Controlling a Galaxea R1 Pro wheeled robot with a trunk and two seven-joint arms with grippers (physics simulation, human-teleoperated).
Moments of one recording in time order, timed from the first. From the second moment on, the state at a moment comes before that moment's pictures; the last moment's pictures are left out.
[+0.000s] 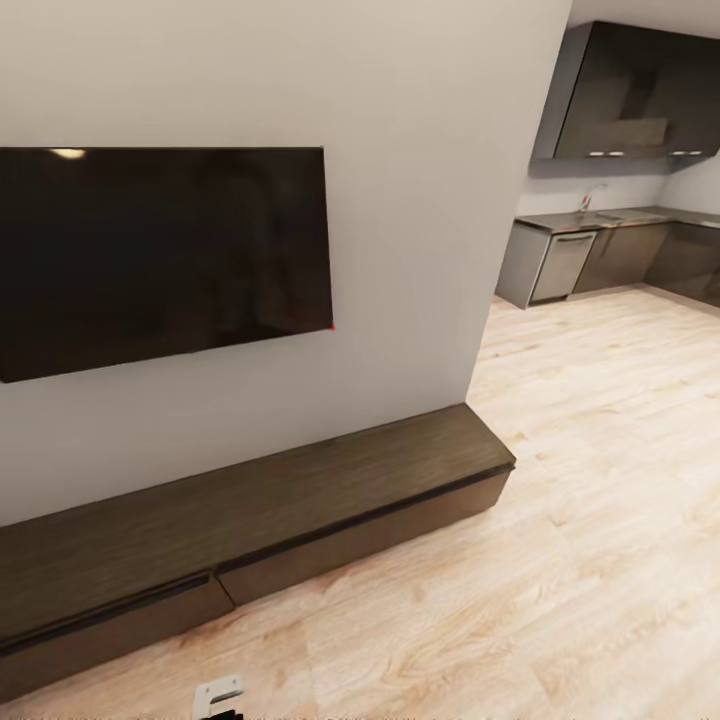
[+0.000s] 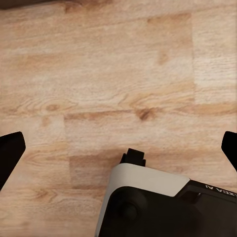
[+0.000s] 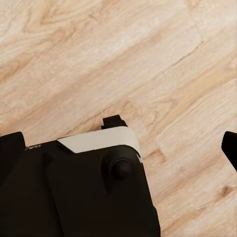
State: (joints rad) left arm -0.41 0.02 -0.47 -0.21 0.65 0.00 0.32; right arm -0.33 0.05 0.56 -0.14 -0.72 -0.08 -0.30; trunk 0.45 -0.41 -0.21
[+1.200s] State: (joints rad) left arm -0.41 0.02 -0.47 -0.21 0.65 0.01 0.32; right arm -0.33 0.04 0.56 -0.13 -0.69 -0.07 -0.24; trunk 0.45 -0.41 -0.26
